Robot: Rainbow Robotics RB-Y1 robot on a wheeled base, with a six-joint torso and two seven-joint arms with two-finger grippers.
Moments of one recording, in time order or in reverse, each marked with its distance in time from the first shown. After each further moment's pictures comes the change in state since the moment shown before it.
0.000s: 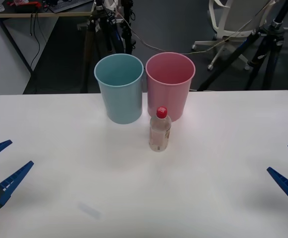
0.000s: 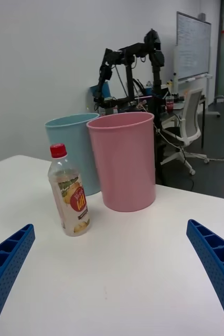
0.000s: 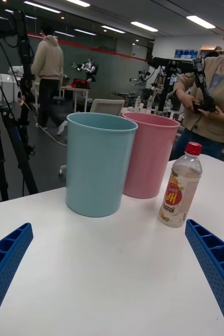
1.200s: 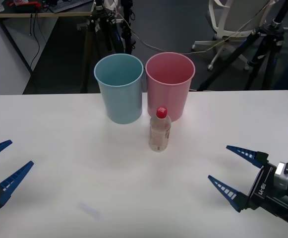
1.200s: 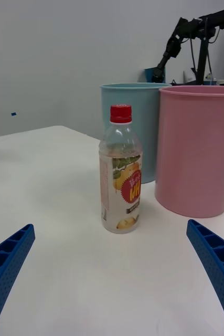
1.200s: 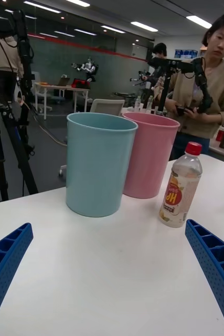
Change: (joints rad) right arm -0.174 -0.140 0.523 0.114 -0.117 0.236 0.348; left arm 0.000 0.000 0.000 0.000 0.000 0.000 0.000
